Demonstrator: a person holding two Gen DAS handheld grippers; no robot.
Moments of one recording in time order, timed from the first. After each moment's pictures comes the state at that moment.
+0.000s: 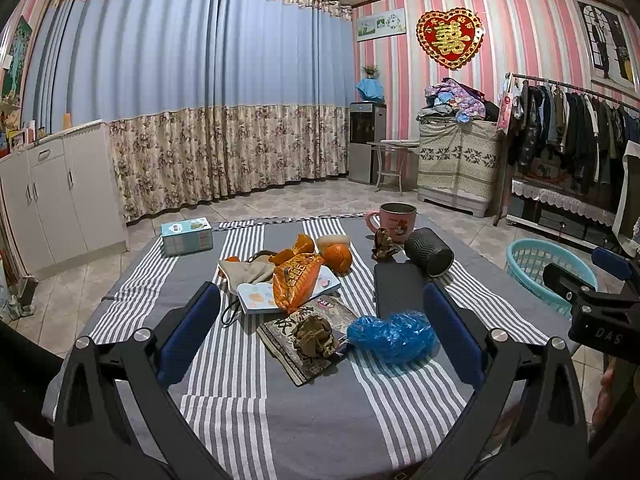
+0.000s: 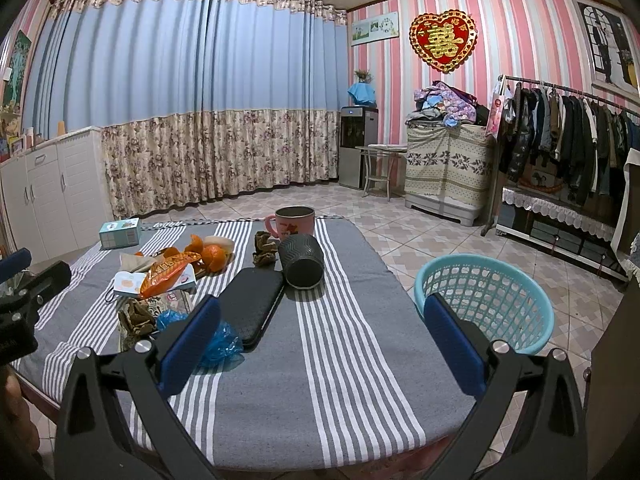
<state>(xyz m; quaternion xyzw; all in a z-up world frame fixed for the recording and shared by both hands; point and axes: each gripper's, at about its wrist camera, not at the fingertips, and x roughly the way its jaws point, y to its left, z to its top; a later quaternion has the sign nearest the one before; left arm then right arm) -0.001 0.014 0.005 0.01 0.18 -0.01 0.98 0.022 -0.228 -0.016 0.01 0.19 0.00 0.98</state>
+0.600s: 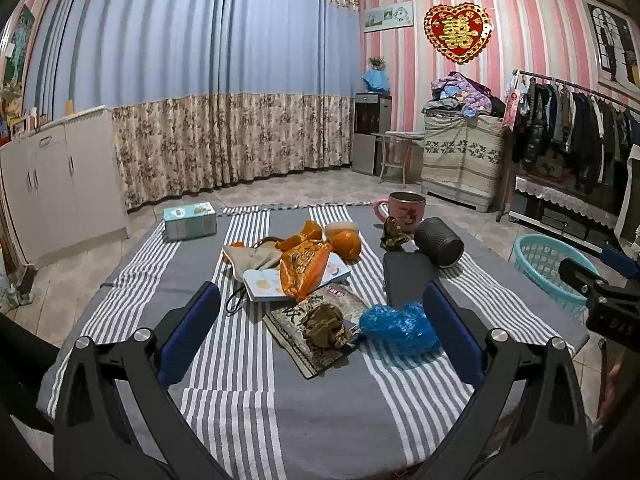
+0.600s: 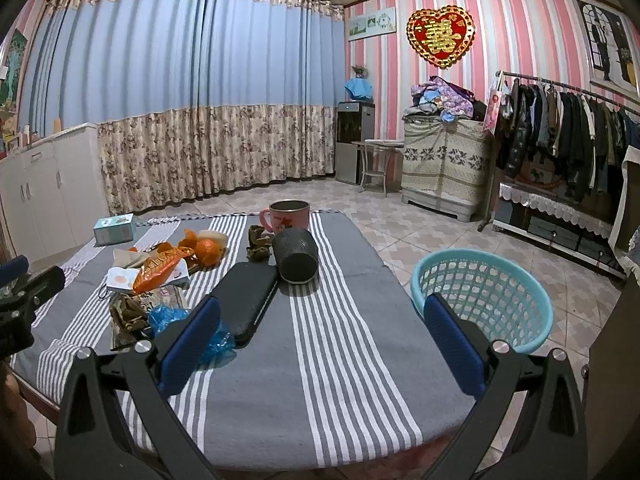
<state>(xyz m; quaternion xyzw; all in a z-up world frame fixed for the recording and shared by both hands) 0.010 0.028 -0.009 0.00 0.20 0.00 0.98 0.025 -0.232 -0.019 0.01 0.20 -0.01 0.98</state>
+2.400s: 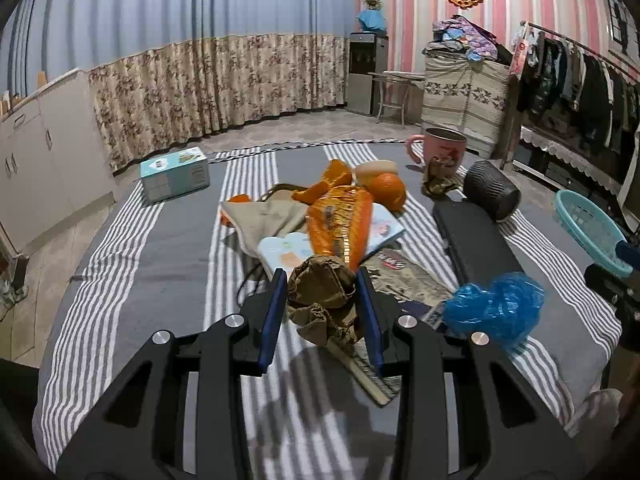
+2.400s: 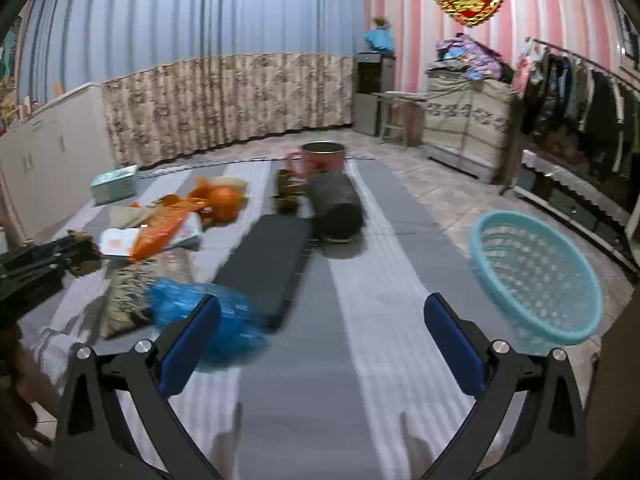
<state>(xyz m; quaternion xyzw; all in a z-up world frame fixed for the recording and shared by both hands) 0.107 0.079 -0.057 0.01 0.31 -0.02 0.95 0.084 -0.173 -0.056 0.00 0.29 0.02 0.96</state>
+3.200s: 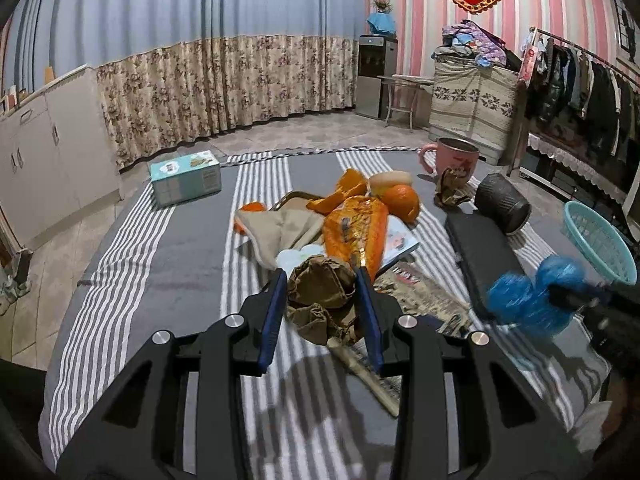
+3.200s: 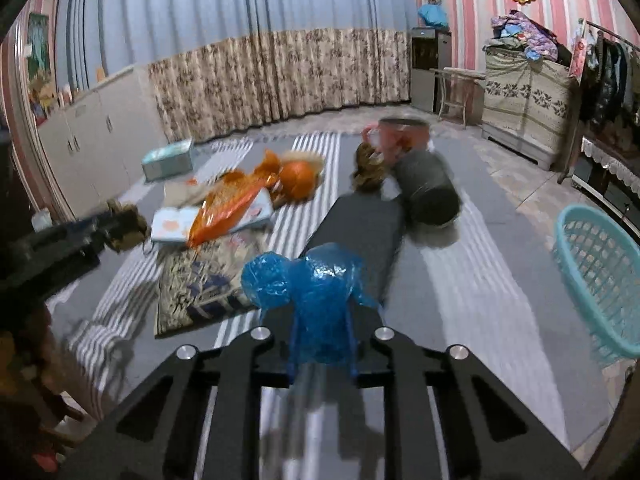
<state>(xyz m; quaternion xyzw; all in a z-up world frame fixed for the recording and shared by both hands) 0.117 0.082 -0.047 0.00 0.31 -0.01 0.95 0.106 -0.154 -0.059 0.01 0.33 0.12 0.94</state>
